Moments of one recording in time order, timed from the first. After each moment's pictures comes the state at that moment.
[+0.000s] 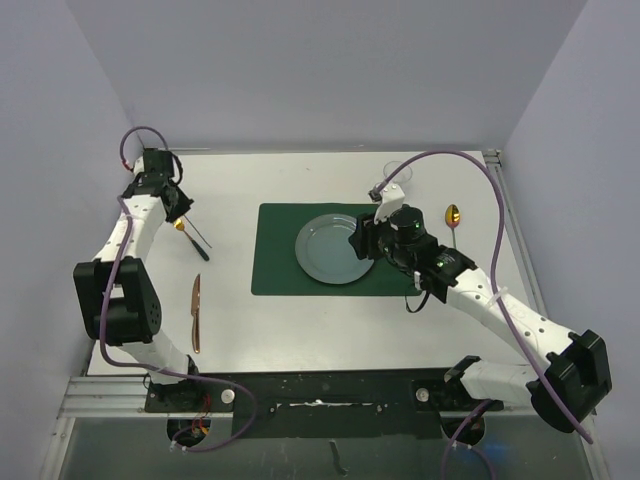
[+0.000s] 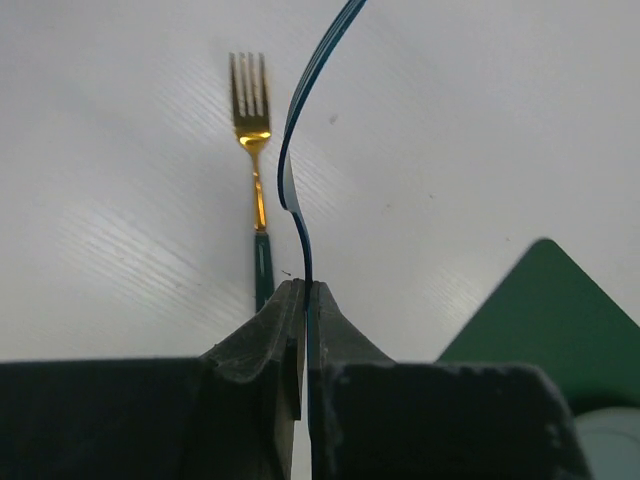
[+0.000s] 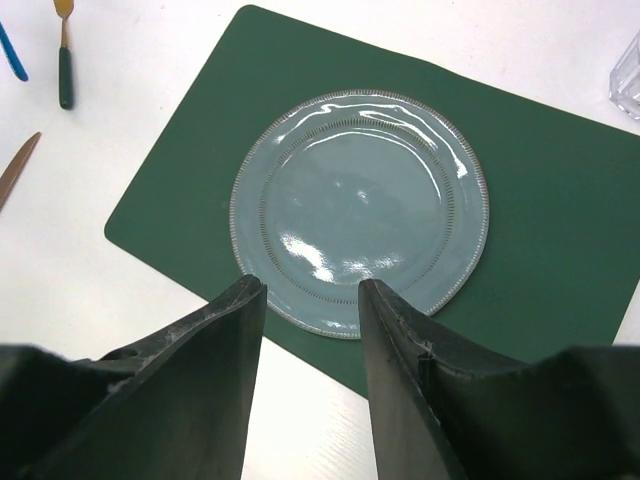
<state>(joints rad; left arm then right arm) 0.07 1.68 1.36 -0.59 -0.28 -0.63 0.64 1.17 0.91 -0.20 0.05 0.22</state>
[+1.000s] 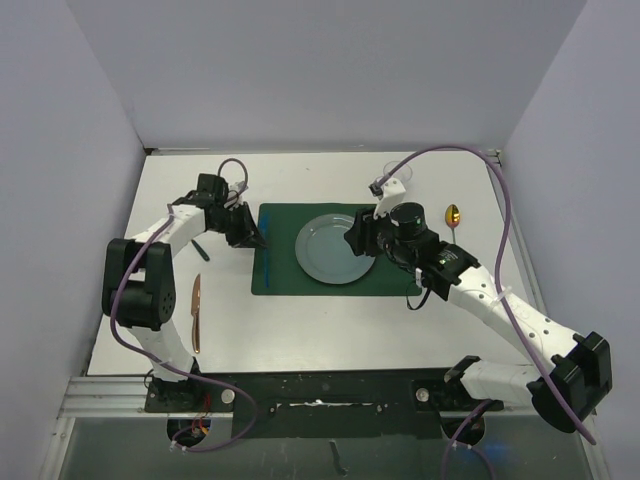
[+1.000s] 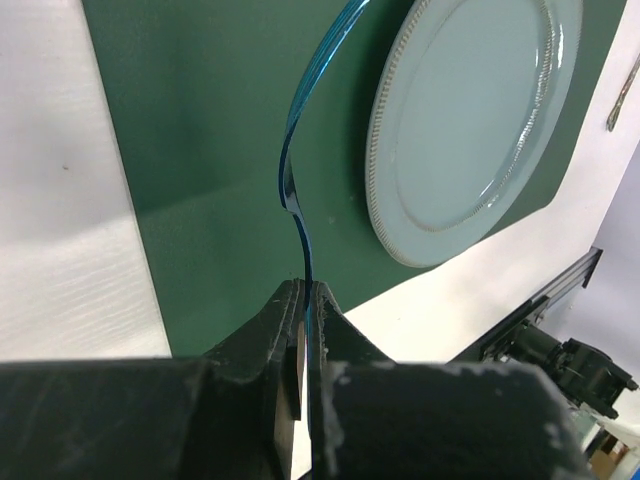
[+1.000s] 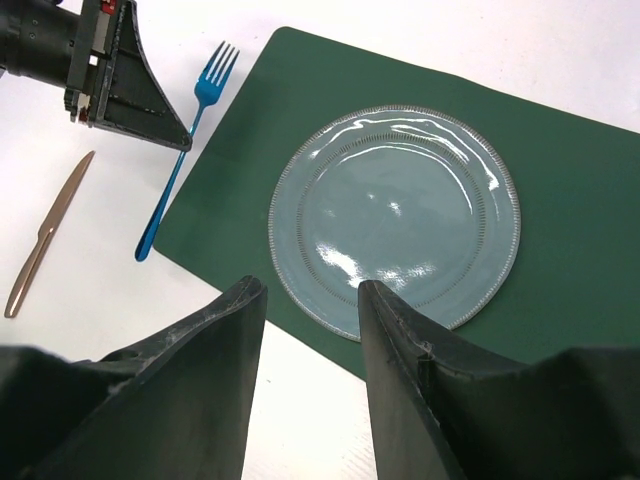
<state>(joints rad) -0.14 1.79 1.23 -0.52 0.55 -0.43 0.65 1.17 0.97 -0.23 0.03 0.28</state>
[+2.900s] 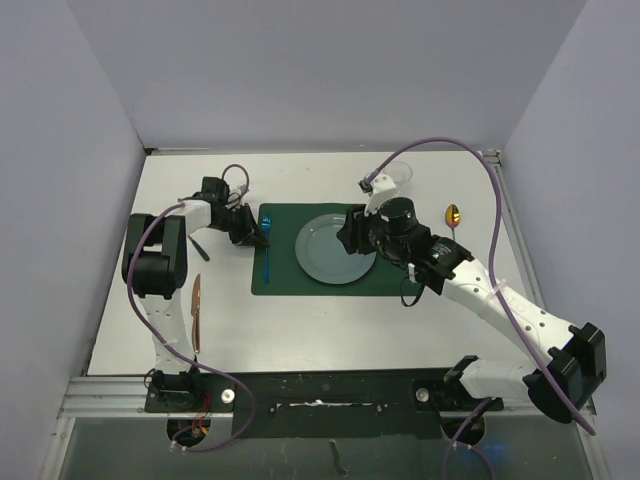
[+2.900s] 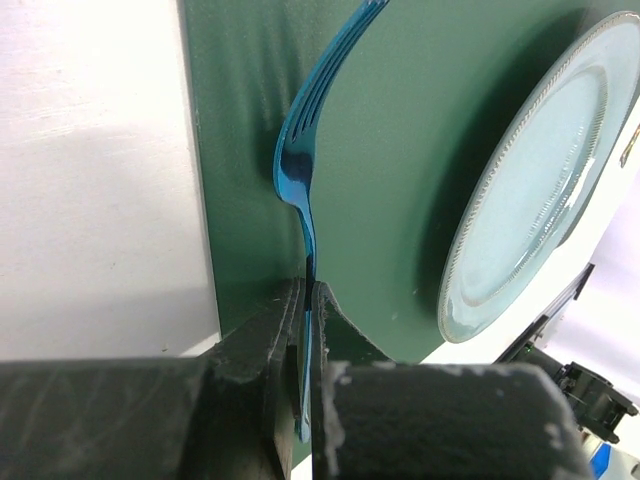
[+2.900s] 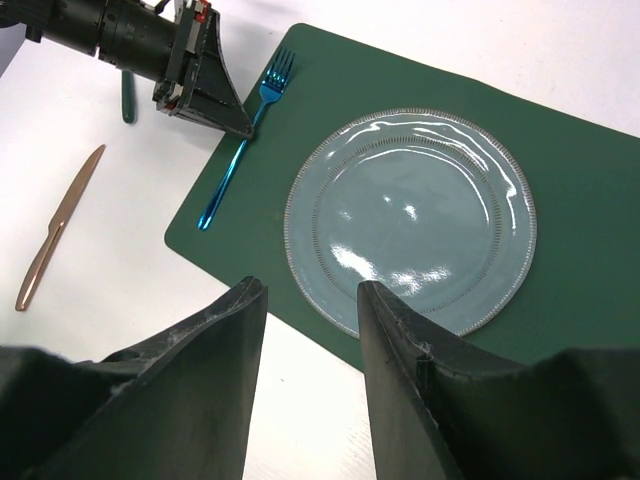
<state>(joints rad) -0.09 2.08 1.33 -0.41 0.64 -0.40 0.70 1.22 1.06 -0.29 0.05 0.29</state>
